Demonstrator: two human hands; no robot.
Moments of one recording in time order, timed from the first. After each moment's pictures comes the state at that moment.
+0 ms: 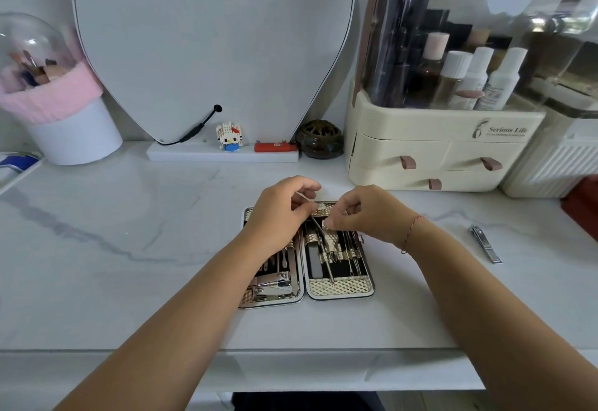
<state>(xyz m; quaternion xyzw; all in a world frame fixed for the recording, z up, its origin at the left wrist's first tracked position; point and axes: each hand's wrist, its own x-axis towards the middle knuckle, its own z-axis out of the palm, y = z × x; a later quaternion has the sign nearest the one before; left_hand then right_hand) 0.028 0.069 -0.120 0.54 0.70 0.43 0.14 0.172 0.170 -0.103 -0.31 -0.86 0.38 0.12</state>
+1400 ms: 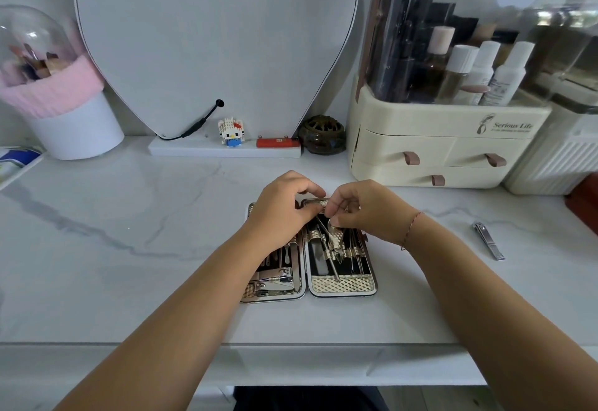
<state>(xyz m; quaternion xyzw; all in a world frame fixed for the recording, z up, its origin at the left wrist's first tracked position) 0.025 0.068 -0.120 0.57 0.71 0.39 0.10 0.171 0.165 -0.099 -0.26 -0.88 0.38 0.13</state>
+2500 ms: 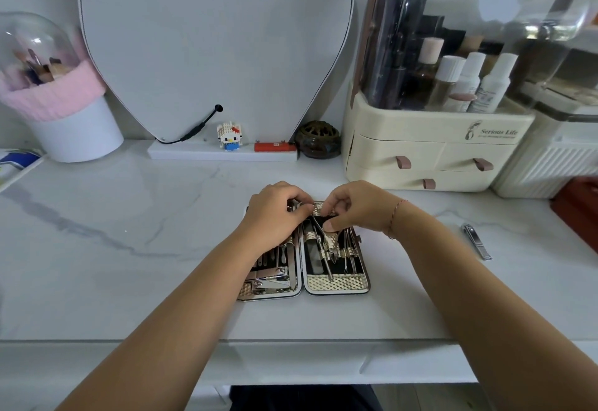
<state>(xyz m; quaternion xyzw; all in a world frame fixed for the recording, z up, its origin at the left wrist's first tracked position) 0.017 0.070 -0.128 0.55 0.74 0.36 0.11 0.164 0.179 -0.100 -0.29 -0.86 0.42 0.05</state>
